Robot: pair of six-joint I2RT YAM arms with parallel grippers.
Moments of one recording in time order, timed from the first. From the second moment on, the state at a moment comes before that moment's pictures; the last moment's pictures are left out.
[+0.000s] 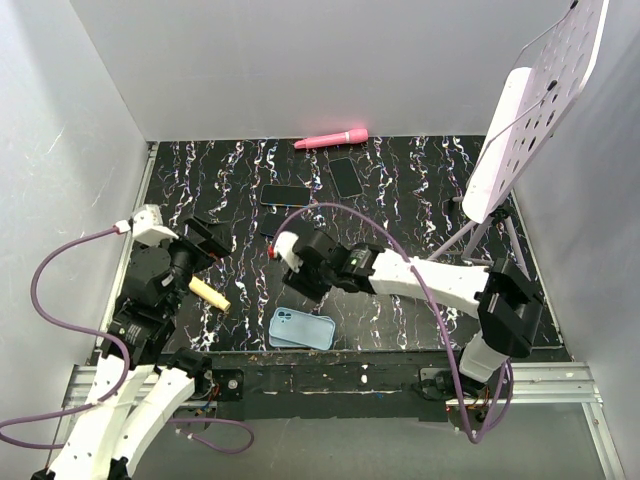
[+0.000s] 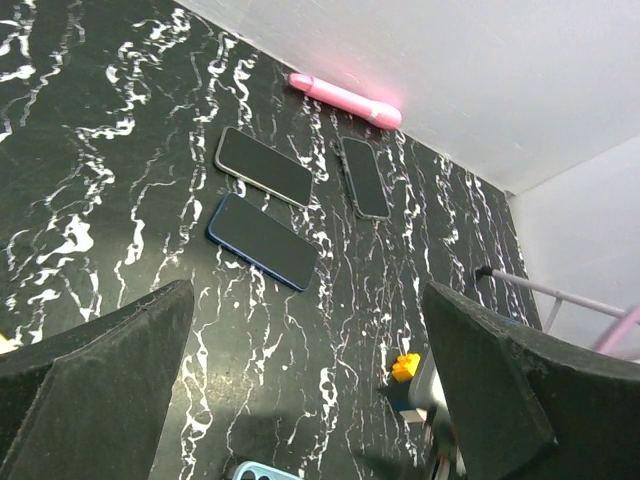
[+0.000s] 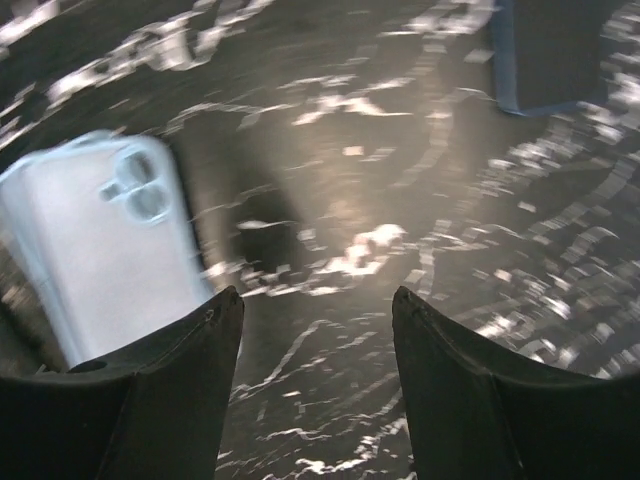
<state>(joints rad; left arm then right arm) -0.37 0.50 0.81 -0.46 -0.29 -0.65 1.14 1.63 1.20 -0.47 0.04 -0.16</state>
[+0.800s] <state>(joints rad) -0.40 1.53 0.99 0.06 0.29 -0.87 1.10 0.97 0.82 -0.50 0.24 0.22</state>
